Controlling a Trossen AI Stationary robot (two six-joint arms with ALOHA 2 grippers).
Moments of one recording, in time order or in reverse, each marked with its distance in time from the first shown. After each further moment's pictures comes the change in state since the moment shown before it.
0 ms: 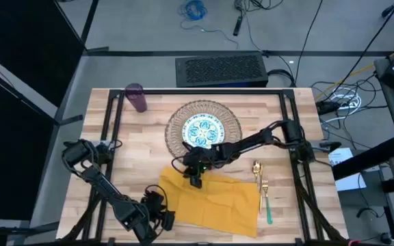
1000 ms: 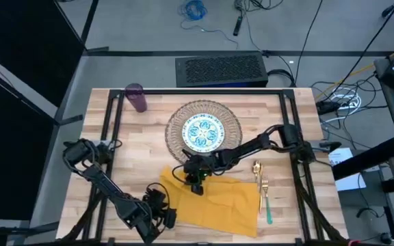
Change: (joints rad) left arm 0.026 0.000 0.000 -0.002 0.004 0.029; right arm 0.056 0.050 0.000 0.033 -0.005 0.042
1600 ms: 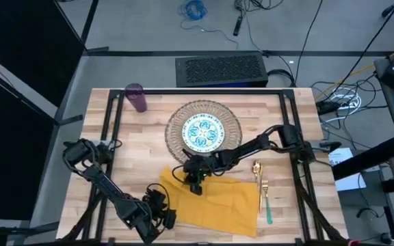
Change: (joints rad) left arm 0.000 0.000 0.000 -0.002 0.024 0.006; right arm 0.000 -0.002 0.000 0.009 0.030 0.023
